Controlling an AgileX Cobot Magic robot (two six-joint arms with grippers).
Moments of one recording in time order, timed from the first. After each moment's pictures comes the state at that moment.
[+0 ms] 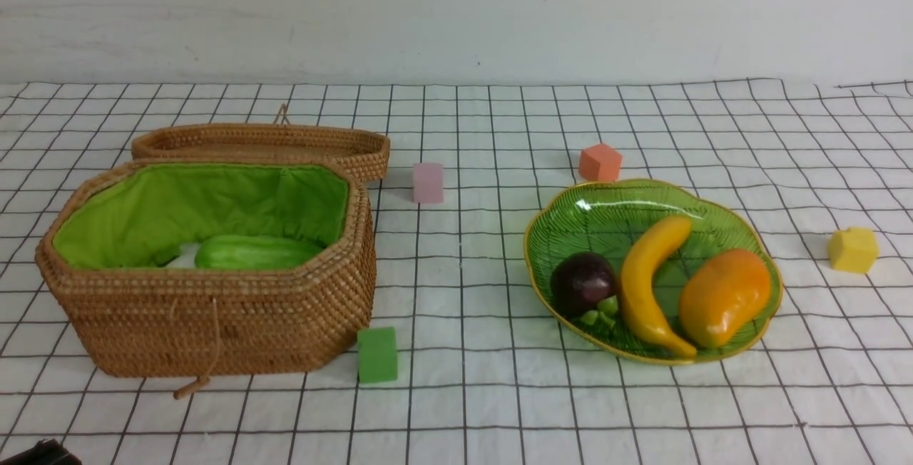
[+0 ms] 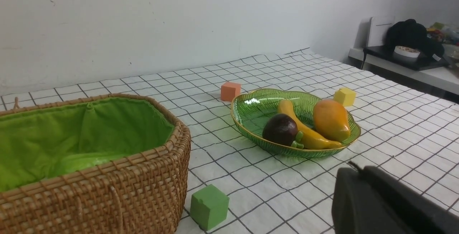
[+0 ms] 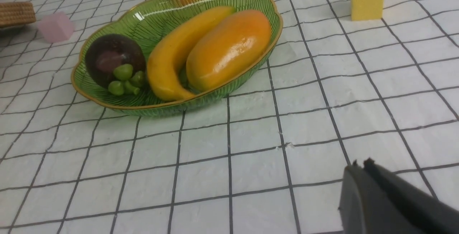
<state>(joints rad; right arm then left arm) 0.07 -0.01 0.01 0.01 0.38 0.19 -0.86 -0.01 -0.22 0.51 0.36 -0.58</state>
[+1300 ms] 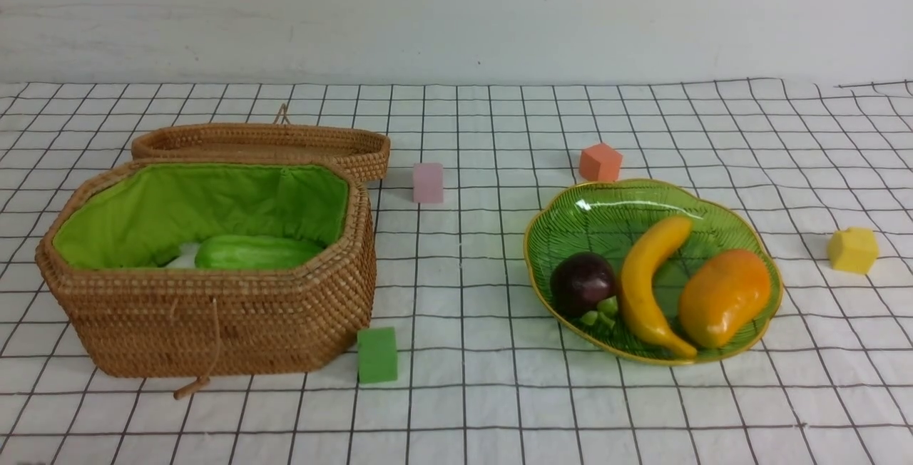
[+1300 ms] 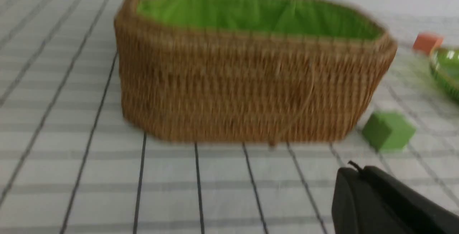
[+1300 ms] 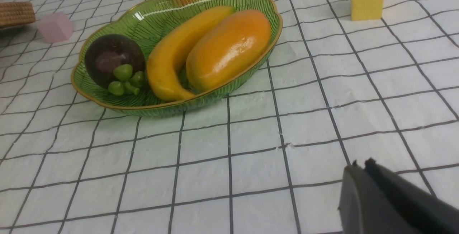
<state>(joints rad) 0.07 -0.01 0.01 0.01 0.38 0.19 -0.14 -0.01 0.03 -0.08 0.32 -0.10</state>
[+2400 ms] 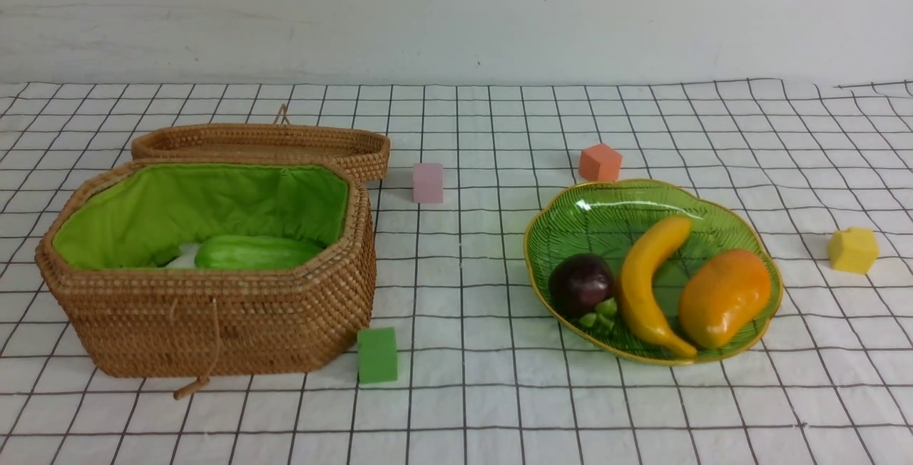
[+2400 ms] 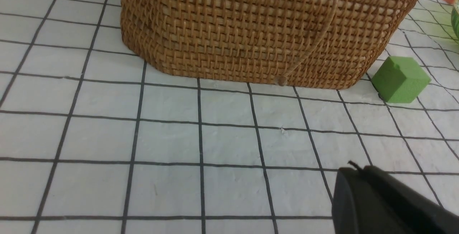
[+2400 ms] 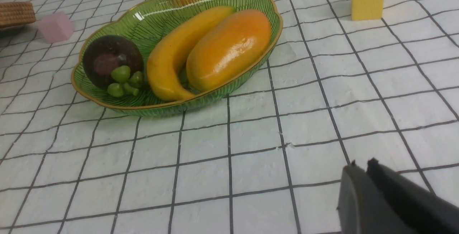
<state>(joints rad) 0.07 -0.01 0.01 0.01 0.38 0.19 -0.14 -0.01 0.03 -0.08 0.39 -0.16</state>
